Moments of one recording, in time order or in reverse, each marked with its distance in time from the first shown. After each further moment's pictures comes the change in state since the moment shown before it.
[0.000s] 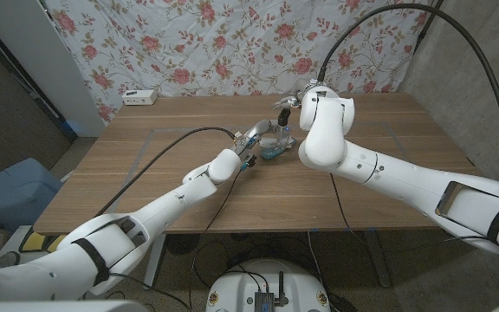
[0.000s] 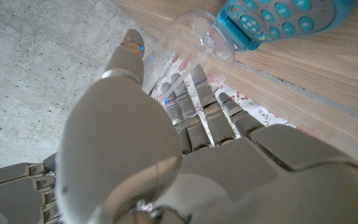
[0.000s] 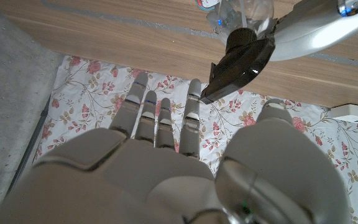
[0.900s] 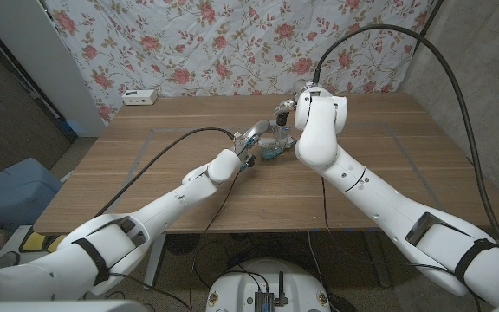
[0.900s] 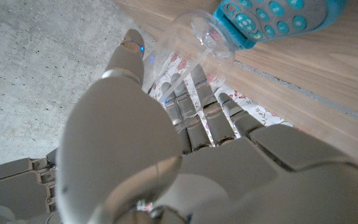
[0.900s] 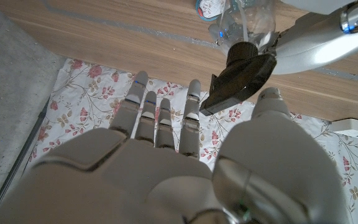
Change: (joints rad) left arm -0.001 -0.003 -0.002 0.010 -0.004 -0.006 0.006; left_hand 0.000 0.000 0.000 0.000 0.006 0.000 0.000 0.002 0.000 0.000 0.000 -0.004 0.001 0.000 0.000 -0.003 0.000 0.000 0.000 0.000 0.000; right arm -0.257 0.228 0.320 0.086 -0.266 0.364 0.090; right_hand 0.078 0.006 0.032 -0.064 -0.007 -0.016 -0.005 0.000 0.009 -0.010 0.002 0.000 0.000 0.000 0.000 -0.012 0.000 0.007 -0.004 0.000 0.000
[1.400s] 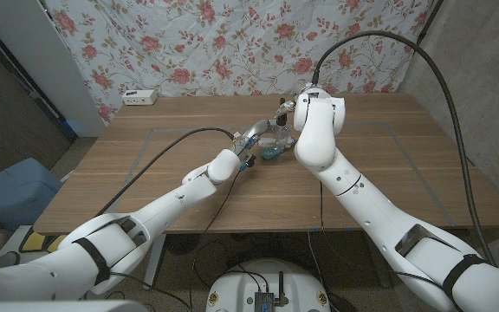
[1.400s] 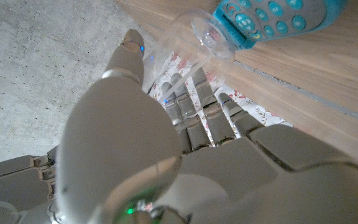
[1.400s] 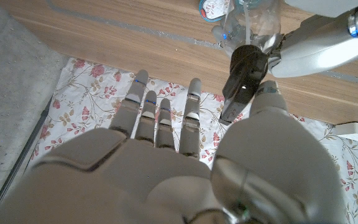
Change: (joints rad) left arm -0.002 -0.003 0.000 0.011 -0.004 -0.008 -0.002; left_hand 0.000 0.000 0.000 0.000 0.005 0.000 0.000 -0.001 0.000 0.000 0.000 0.001 0.000 0.000 0.000 -0.001 0.002 0.000 0.000 0.000 0.000; right arm -0.070 0.086 0.086 0.018 -0.067 0.107 -0.018; right_hand 0.051 0.015 0.031 -0.038 -0.006 0.010 -0.010 0.014 0.005 0.000 0.000 0.000 0.000 0.004 -0.004 0.000 0.000 0.020 -0.002 0.000 0.000
